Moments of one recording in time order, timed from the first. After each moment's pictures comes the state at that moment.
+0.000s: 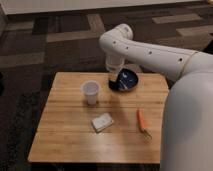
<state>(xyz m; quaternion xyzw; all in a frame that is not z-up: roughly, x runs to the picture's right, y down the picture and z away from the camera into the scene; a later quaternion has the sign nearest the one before) 0.042 -0.062 0.763 -0.23 0.05 0.15 0.96</state>
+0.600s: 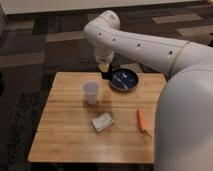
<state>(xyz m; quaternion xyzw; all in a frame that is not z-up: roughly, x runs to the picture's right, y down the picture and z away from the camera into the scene) -0.028 -0.102 0.723 -0.18 0.03 0.05 0.98</state>
